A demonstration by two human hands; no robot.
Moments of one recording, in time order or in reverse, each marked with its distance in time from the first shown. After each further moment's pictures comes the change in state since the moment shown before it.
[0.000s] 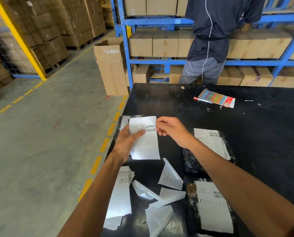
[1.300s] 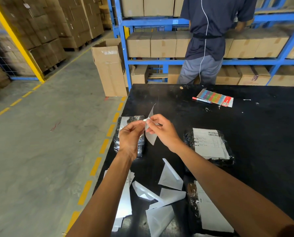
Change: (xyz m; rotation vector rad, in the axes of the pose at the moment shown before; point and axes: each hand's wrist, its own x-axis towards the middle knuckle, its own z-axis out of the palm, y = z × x) left_hand 0.007 0.001 0.021 -0.406 0.035 0.170; right_hand 0.010 0.008 0.036 0.063 0.225 -0.070
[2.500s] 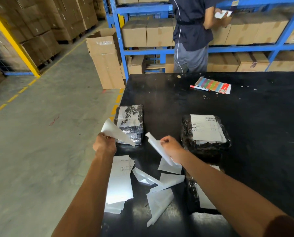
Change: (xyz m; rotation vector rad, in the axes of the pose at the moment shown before) left_hand 0.006 -0.001 -0.083 -0.406 0.650 -0.339; right_hand -0.057 0.088 -0.003 -0.270 0.097 0.606
